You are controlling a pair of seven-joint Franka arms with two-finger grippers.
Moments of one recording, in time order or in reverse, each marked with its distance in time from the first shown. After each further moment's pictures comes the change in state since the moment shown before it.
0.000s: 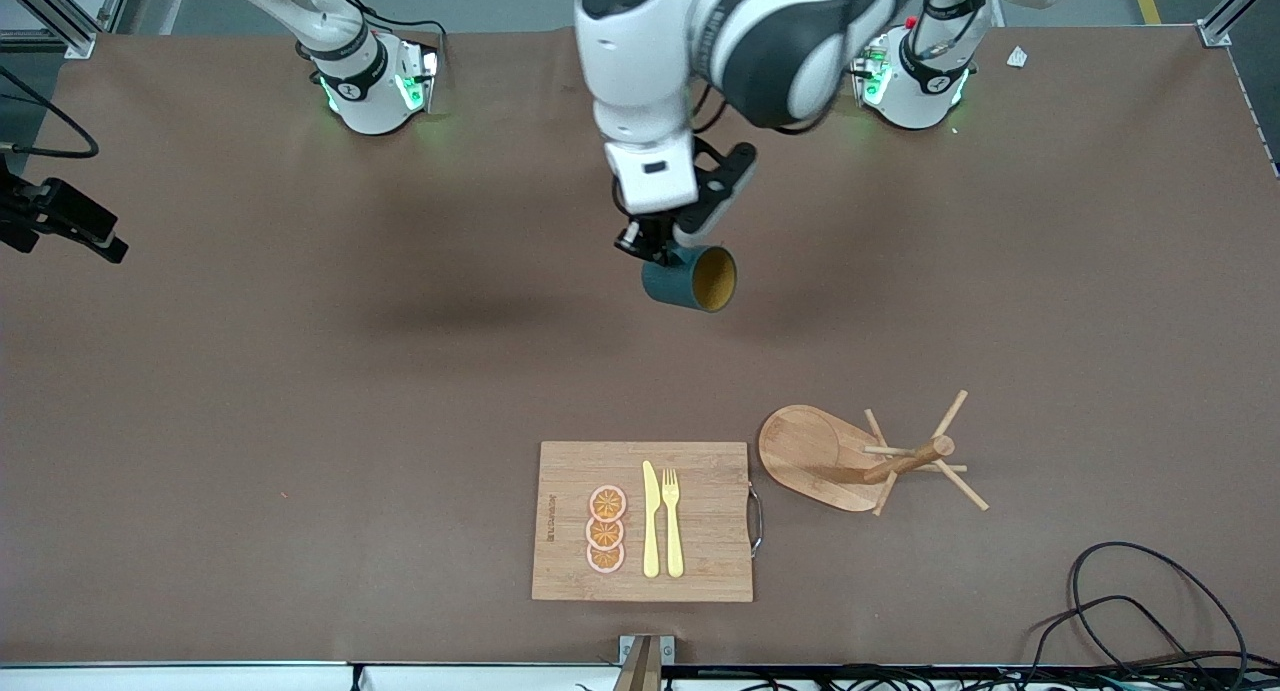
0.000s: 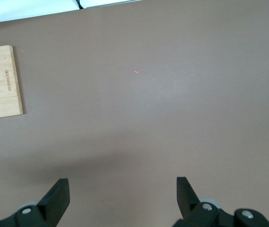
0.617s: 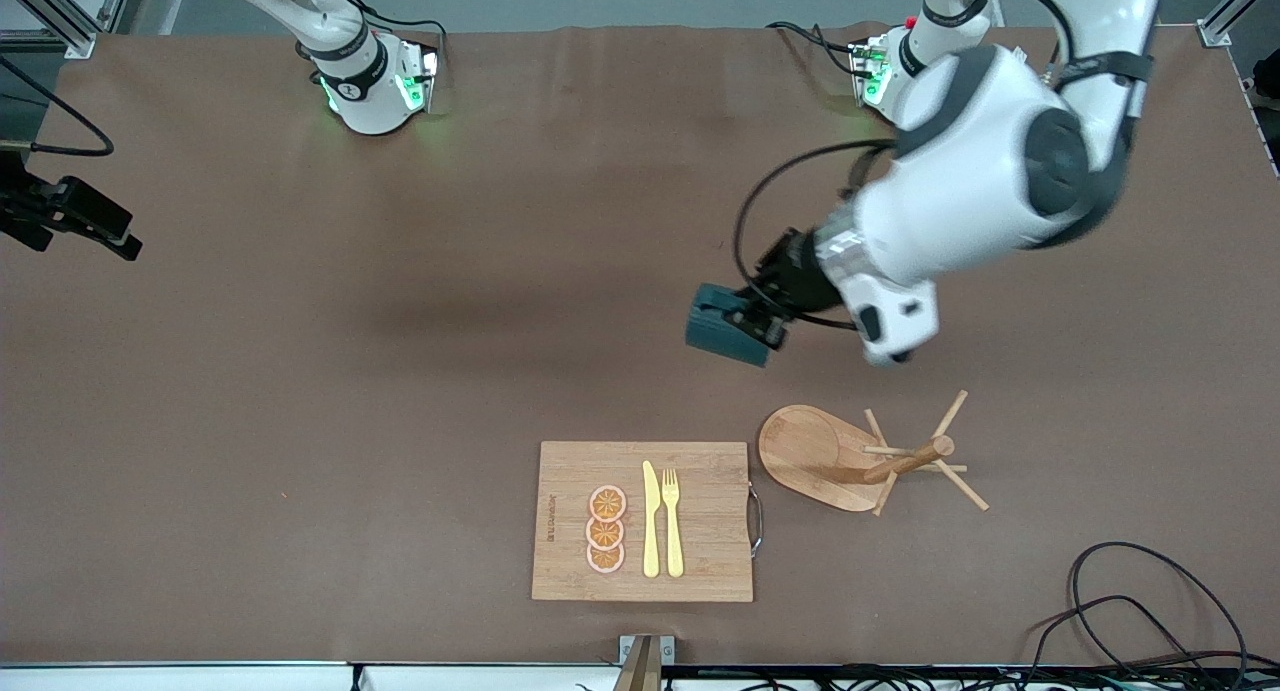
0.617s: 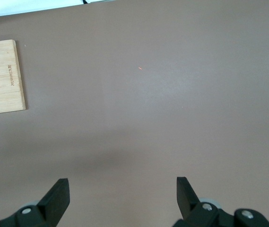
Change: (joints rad) left arm 0.406 -0.020 0.003 -0.003 -0.663 0.083 0.293; right arm 0.018 0.000 0.002 0.000 0.000 -0.013 0.008
